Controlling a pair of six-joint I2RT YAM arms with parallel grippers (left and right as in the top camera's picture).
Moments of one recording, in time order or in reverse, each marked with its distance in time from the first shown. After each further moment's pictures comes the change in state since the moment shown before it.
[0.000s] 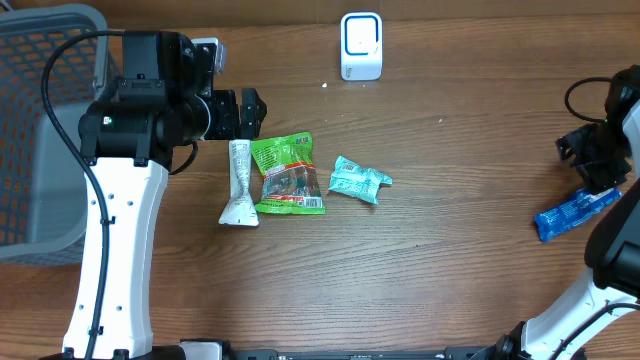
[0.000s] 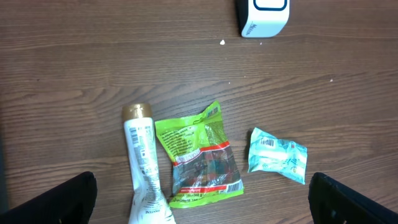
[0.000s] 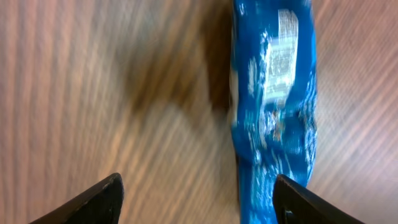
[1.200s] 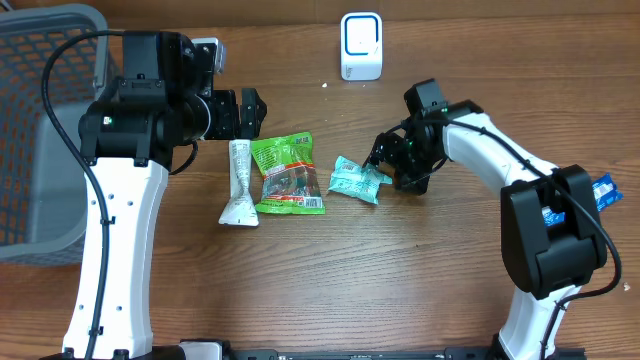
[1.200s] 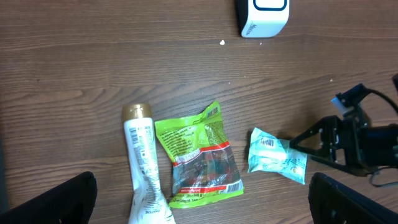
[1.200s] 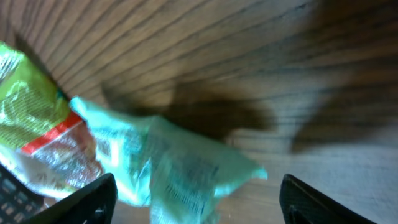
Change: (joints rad) left arm 0.000 0.000 0.000 0.000 0.000 0.000; right arm 0.721 -0.003 -0.233 0.405 -0.572 -0.040
